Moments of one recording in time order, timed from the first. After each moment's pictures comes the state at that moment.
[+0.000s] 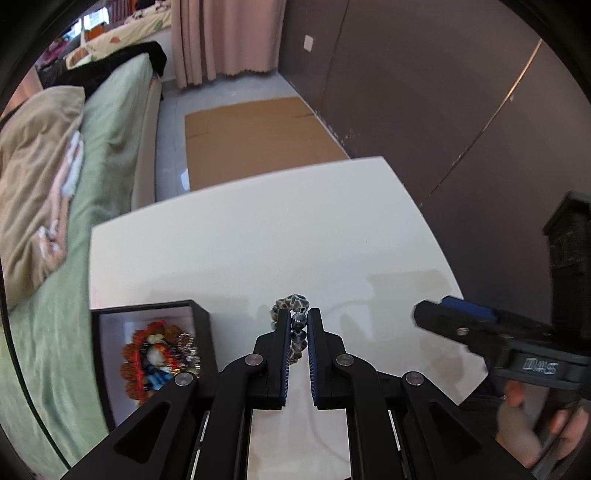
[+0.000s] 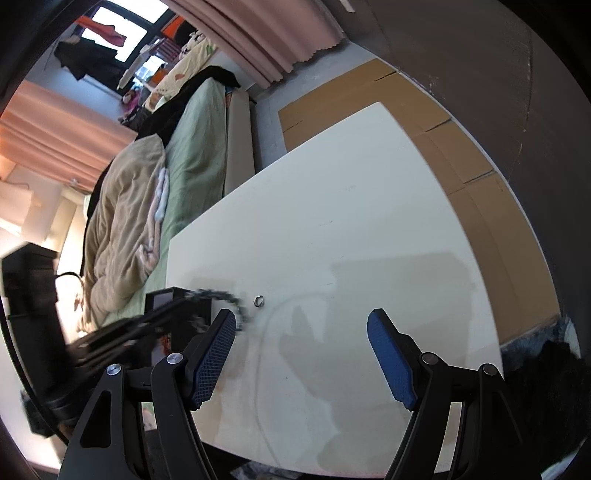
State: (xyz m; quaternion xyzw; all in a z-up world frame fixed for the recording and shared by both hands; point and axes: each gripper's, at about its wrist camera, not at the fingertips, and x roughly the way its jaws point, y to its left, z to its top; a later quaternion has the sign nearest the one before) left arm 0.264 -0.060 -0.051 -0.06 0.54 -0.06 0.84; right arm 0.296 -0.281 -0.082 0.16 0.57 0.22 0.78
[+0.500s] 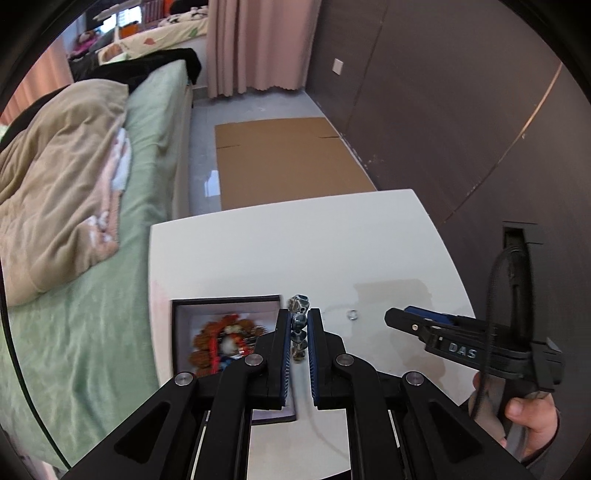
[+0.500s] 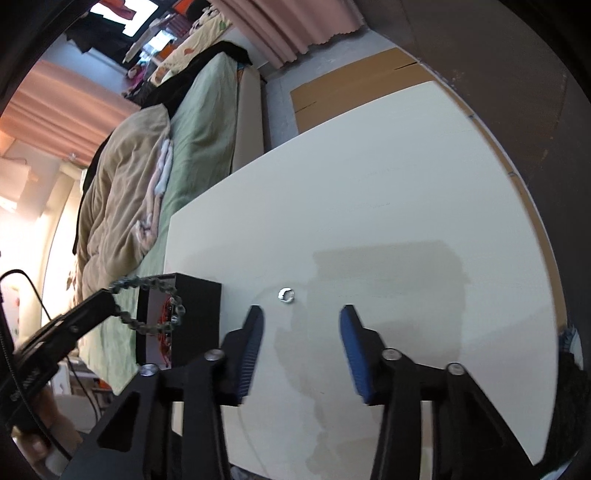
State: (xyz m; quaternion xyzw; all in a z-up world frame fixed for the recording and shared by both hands) left arm 0.242 0.003 -0.024 -0.09 0.52 -0.02 0.85; right arm 0.300 -0.220 -0.102 0.12 0.59 0.24 0.76
